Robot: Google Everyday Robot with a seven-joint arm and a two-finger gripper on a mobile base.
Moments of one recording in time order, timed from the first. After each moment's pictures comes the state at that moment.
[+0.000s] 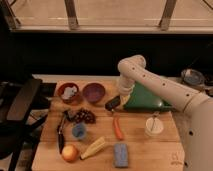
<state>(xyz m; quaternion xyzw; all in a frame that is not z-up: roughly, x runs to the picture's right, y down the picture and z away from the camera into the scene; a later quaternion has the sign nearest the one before) 0.089 0.064 0.830 -0.30 -0.16 -0.23 0.91</state>
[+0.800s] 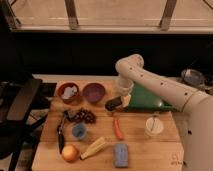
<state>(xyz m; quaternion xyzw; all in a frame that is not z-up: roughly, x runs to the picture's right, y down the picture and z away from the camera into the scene) 0.093 0.060 0.826 -0.30 -0.14 -0.24 0.91</state>
